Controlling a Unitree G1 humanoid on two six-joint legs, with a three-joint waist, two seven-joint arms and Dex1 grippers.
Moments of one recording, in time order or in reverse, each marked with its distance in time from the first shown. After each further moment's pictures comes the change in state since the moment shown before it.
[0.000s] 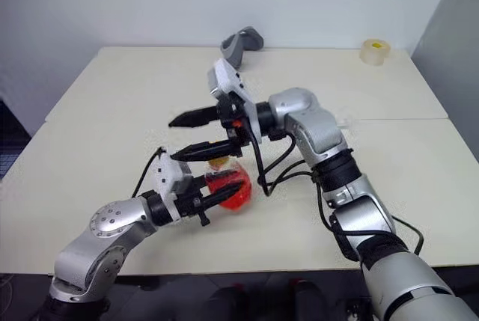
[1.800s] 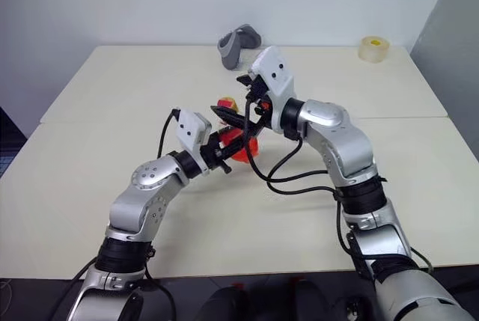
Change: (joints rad) left arm -0.321 -0.189 -0.015 0.410 0.176 -0.136 0.123; right arm 0.227 -0.148 -0.094 -0.393 -0.057 0.233 -0.639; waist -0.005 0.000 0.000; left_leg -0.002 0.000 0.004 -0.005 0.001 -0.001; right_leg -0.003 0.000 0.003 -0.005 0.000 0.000
